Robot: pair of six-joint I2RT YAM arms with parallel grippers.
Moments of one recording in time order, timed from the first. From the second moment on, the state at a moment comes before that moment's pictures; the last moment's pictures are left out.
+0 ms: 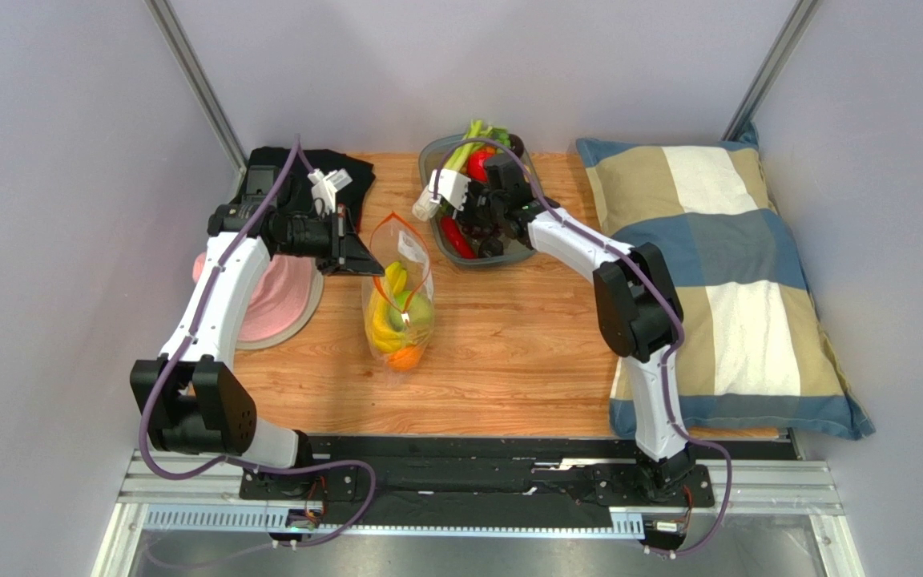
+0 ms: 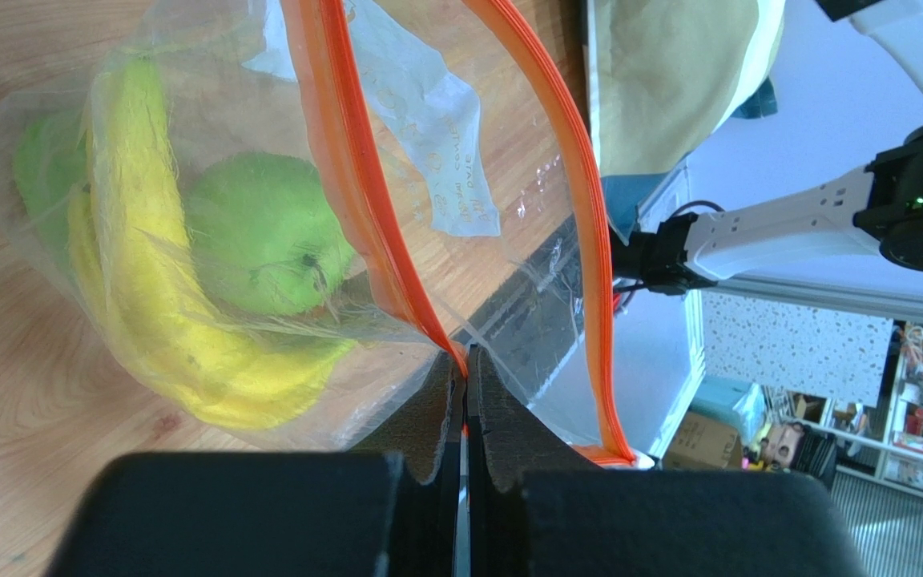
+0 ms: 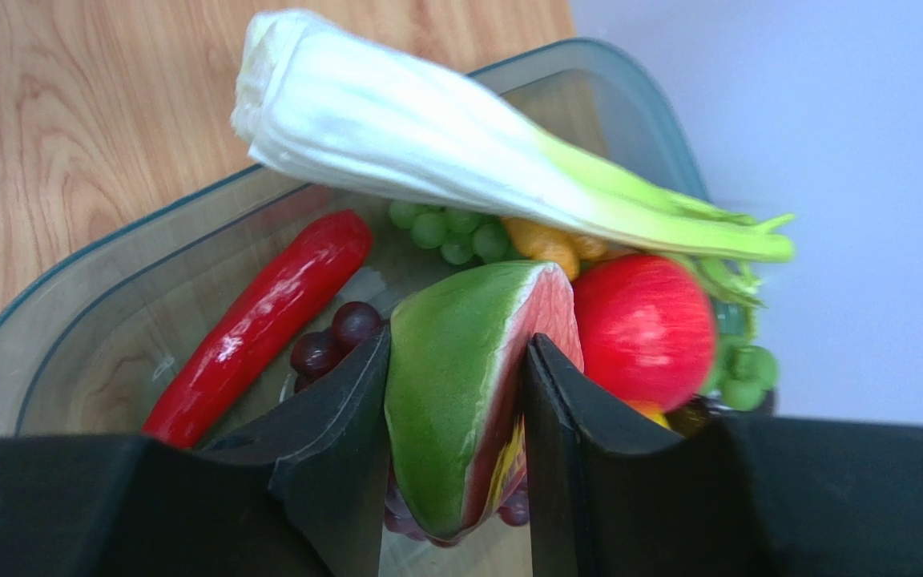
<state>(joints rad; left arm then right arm) -0.02 1.44 1.37 -0.98 0.94 -0.12 0.53 2.14 1.73 -0.08 -0.26 -0.85</state>
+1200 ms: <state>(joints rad) -0.07 1.26 1.20 -0.84 0.93 -0.16 0.59 1.67 1.77 -0.53 -0.70 0.71</state>
